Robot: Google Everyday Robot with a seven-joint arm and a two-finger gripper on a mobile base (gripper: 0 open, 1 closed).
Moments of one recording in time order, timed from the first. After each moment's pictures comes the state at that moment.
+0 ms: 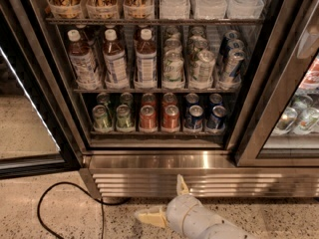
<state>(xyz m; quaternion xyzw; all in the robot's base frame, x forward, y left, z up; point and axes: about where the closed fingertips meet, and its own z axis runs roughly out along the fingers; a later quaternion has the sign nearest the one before) 0.433 -0.013 0.595 -0.30 0.80 0.17 0.48</state>
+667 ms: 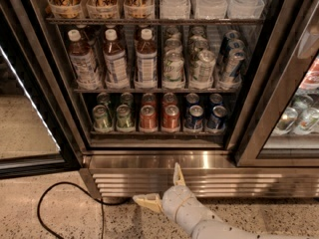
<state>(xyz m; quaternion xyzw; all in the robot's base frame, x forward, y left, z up) 0.484 -0.006 0.586 -0.28 0.76 0.14 0.57</state>
